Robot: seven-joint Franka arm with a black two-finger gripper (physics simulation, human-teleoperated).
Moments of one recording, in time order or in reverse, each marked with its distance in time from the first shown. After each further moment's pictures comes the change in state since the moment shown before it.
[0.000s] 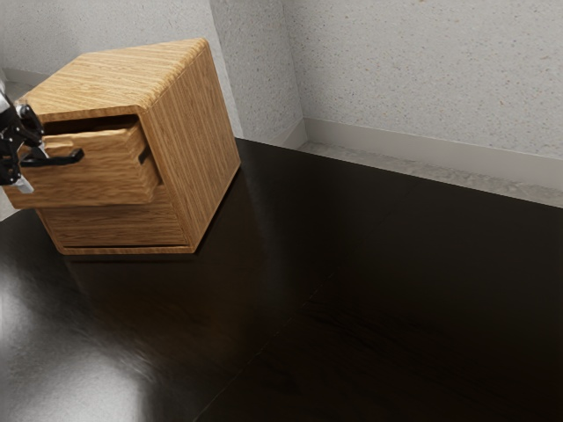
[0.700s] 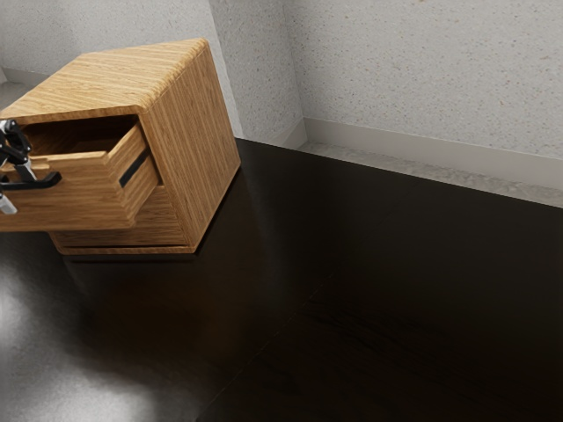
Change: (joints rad) arm 0.001 -0.249 -0.014 -0.266 0.000 -0.004 0.017
